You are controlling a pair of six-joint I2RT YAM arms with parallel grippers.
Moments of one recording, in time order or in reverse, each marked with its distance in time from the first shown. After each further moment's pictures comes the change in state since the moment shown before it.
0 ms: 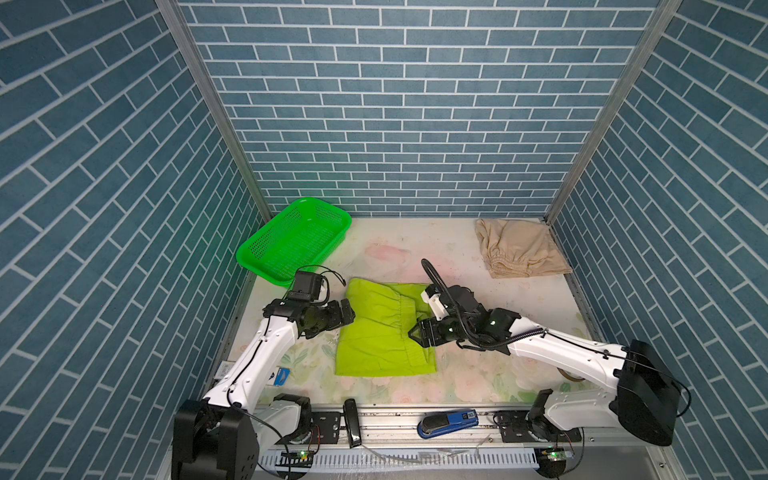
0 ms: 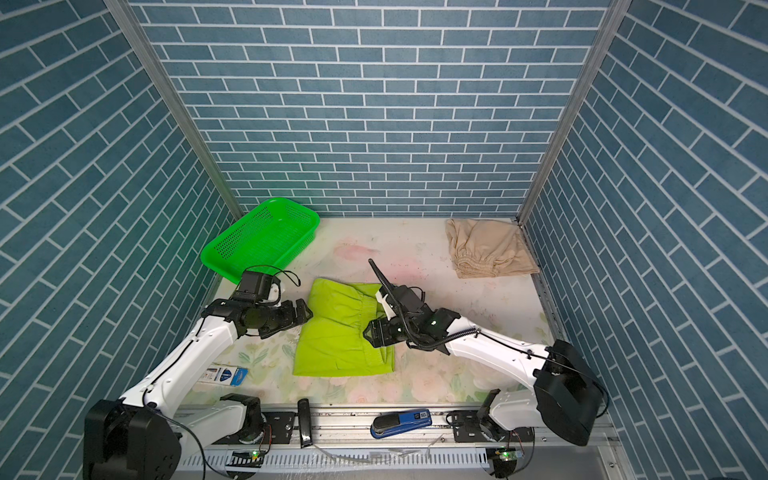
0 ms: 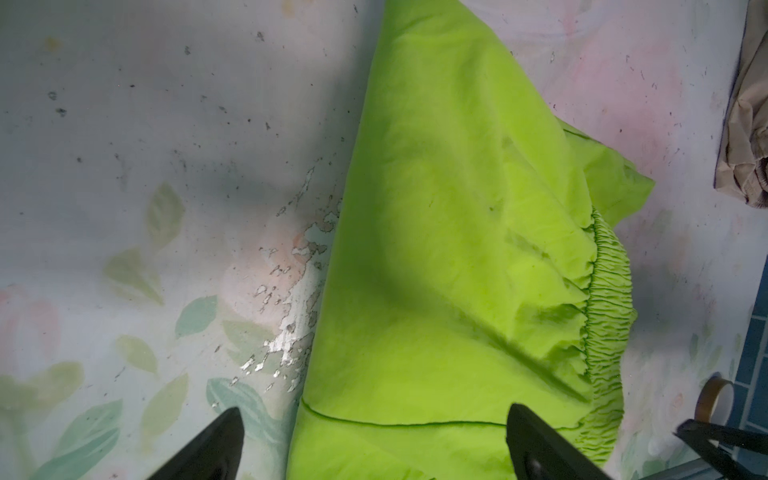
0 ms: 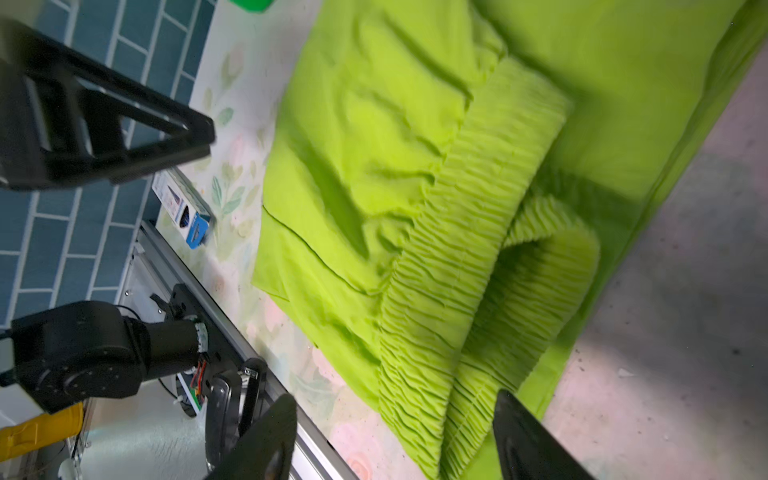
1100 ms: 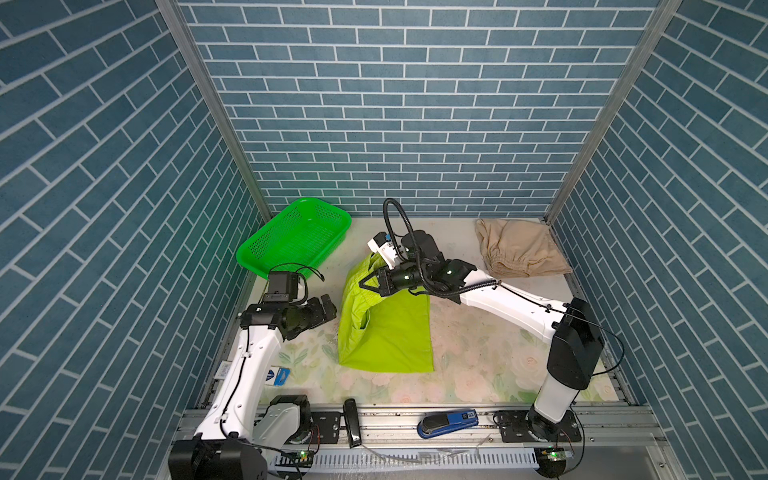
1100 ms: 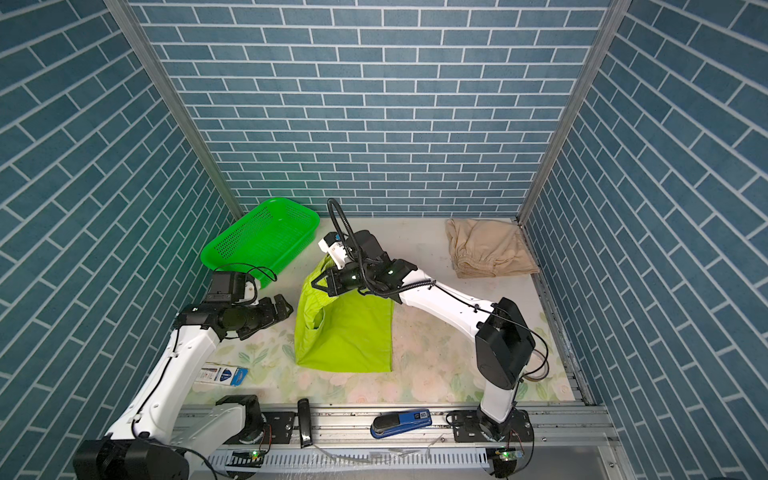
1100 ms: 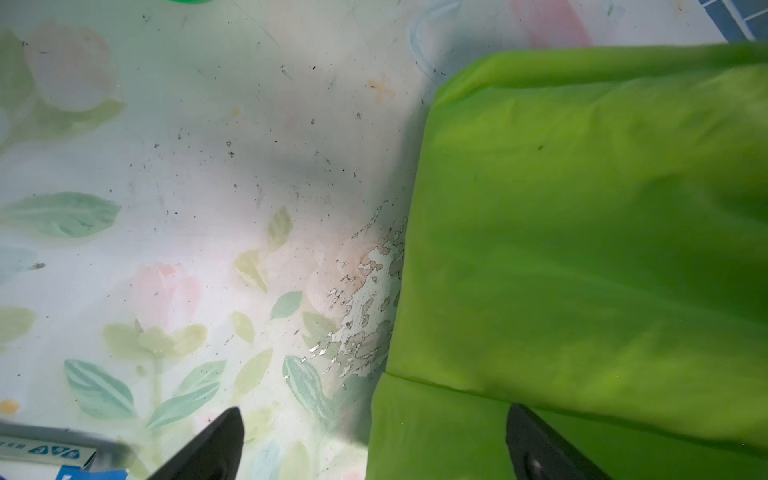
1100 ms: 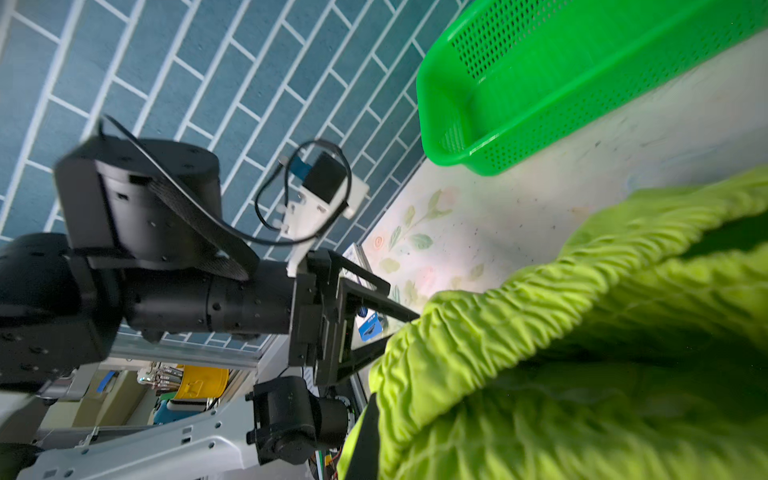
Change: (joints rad) left arm 0.180 -0.111 0.060 -0.137 -0.021 0.040; right arm 0.009 0.452 0.603 0.147 -0.350 -0.068
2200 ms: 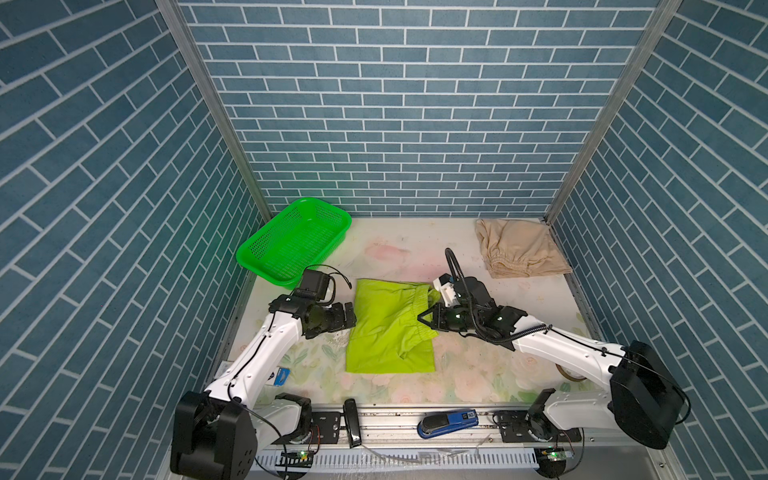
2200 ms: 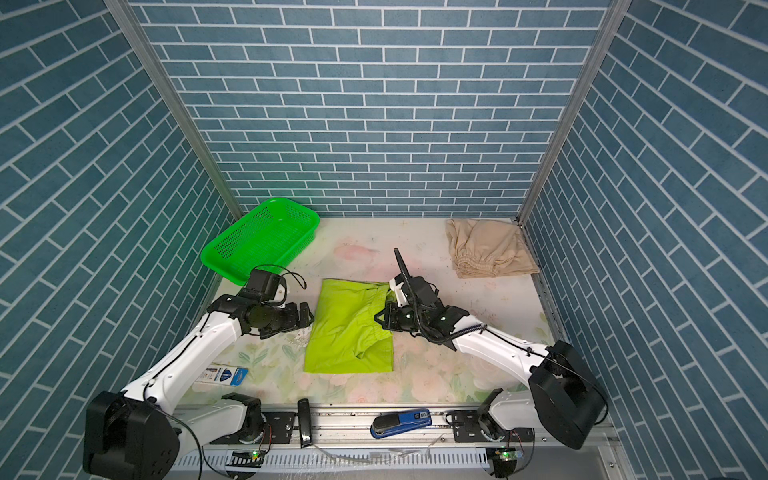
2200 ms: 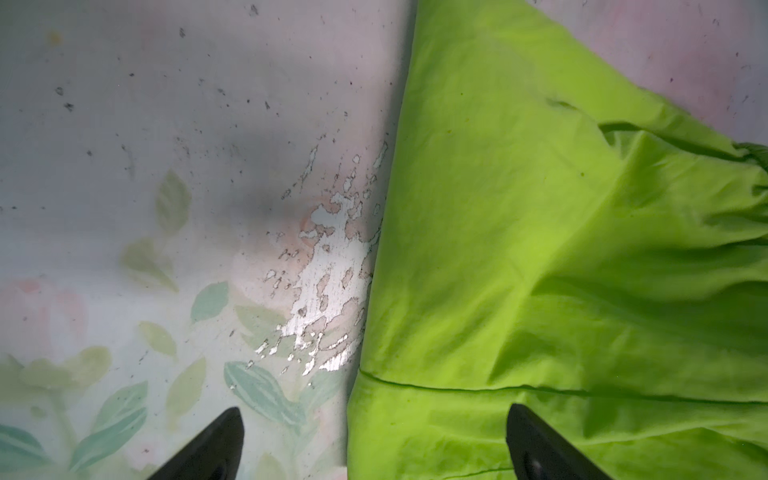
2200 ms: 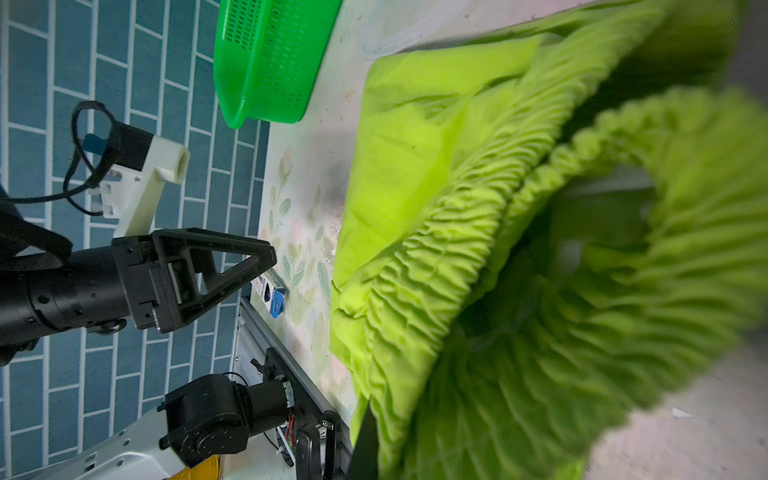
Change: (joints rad) left arm -0.215 0.128 -0.022 0.063 -0.040 -0.005; right arm -0.111 -0.422 -0.657 0.080 0.183 0.298
